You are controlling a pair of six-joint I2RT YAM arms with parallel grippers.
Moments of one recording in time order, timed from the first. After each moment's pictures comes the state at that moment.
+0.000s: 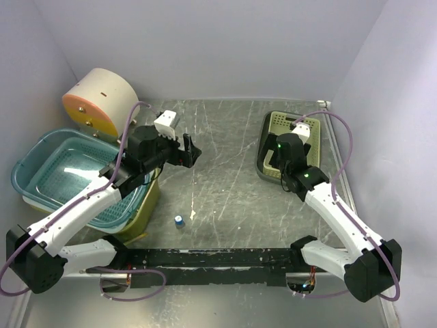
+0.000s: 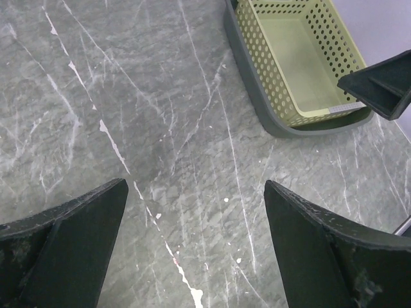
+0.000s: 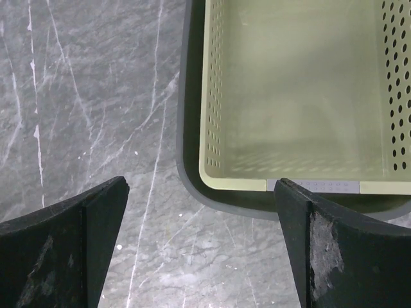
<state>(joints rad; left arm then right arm) -0.64 1.12 0.98 -0.17 0.01 -0.29 0.42 1.06 0.86 -0.37 0.43 0.48</state>
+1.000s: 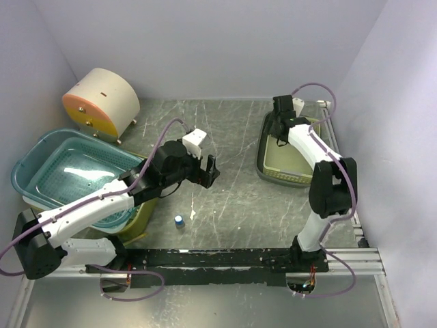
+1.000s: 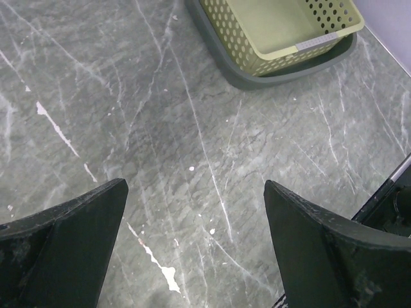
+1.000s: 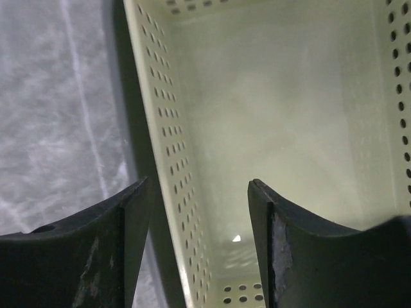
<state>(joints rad) -0.91 1.21 0.99 -0.19 -0.11 -0.27 0.19 1.73 1.38 -0.45 0.35 0.50</state>
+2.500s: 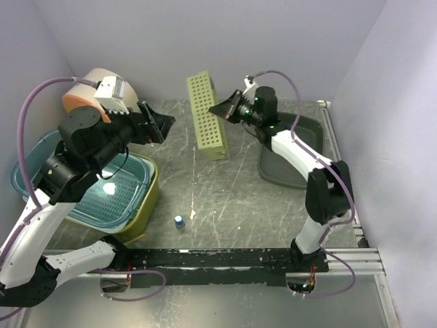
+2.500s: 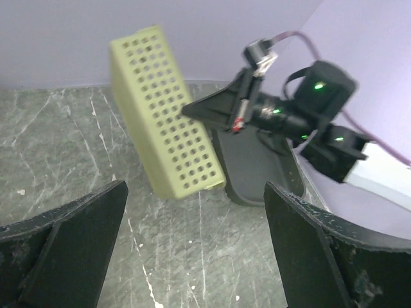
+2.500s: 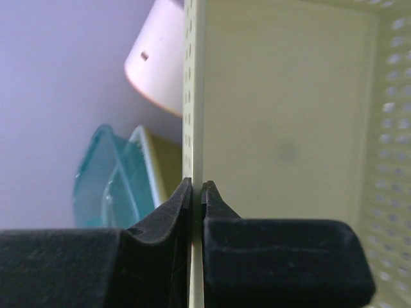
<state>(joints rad) -0.63 1.02 1.50 -0.58 -0.13 -0.42 0.38 1.68 1.36 0.18 -0.48 0.81</state>
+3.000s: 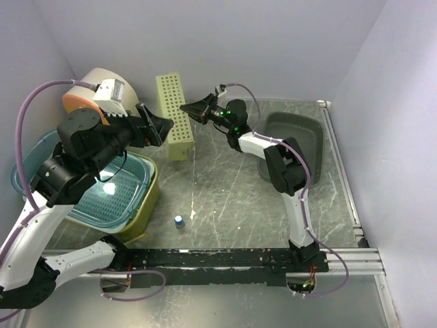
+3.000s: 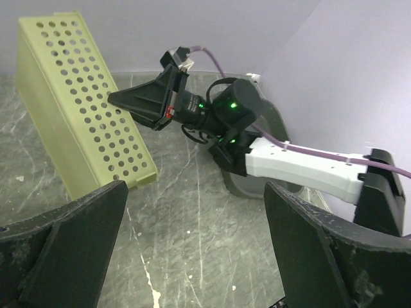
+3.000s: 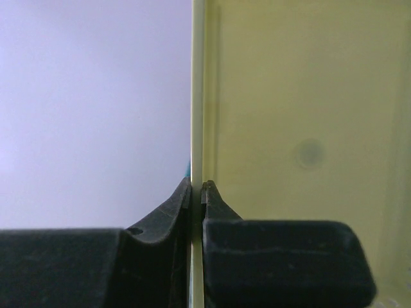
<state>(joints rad) -0.63 0.99 1.50 -0.62 -0.13 -0.44 0.50 2.21 1.56 0.88 -0.61 1.42</state>
